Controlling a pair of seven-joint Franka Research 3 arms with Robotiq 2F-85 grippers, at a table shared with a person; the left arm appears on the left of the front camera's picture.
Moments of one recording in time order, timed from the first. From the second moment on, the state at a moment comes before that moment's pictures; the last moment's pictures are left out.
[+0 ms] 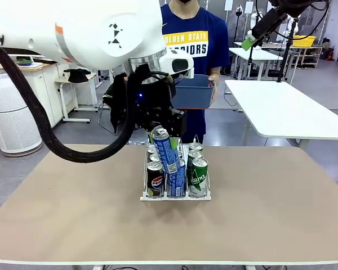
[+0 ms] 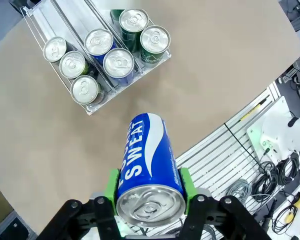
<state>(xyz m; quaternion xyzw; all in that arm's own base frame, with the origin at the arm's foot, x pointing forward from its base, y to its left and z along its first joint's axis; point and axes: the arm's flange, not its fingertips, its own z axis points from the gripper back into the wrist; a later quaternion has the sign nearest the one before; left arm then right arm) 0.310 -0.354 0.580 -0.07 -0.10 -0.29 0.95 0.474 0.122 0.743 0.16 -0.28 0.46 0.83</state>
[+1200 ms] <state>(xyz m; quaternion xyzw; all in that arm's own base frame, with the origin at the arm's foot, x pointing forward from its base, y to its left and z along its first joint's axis) 0.366 -0.398 0.476 -0.11 -0.07 -0.28 0.95 0.474 0.122 0.743 0.16 -0.28 0.46 0.83</state>
